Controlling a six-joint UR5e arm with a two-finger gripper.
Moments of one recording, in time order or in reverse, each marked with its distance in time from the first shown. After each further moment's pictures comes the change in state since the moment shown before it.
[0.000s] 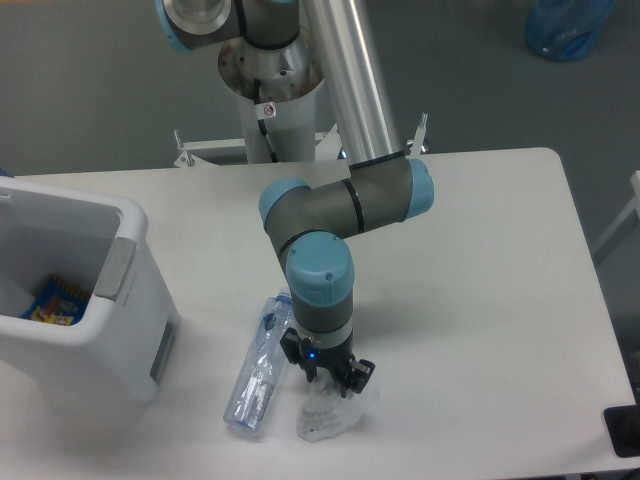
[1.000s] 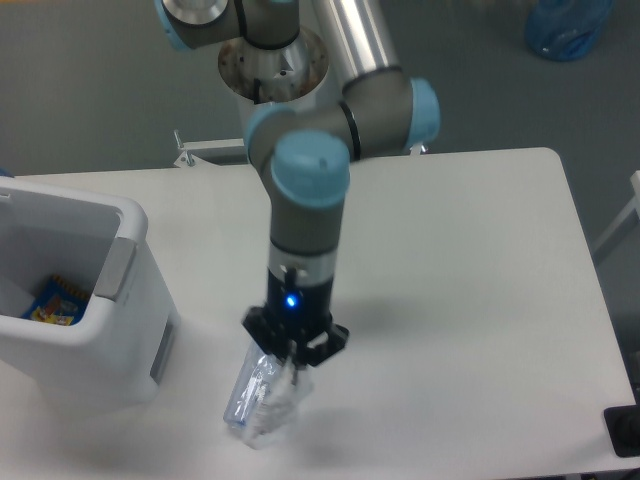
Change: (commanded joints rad) arm -0.020 0.331 0.000 -0.003 -0.331 -0.233
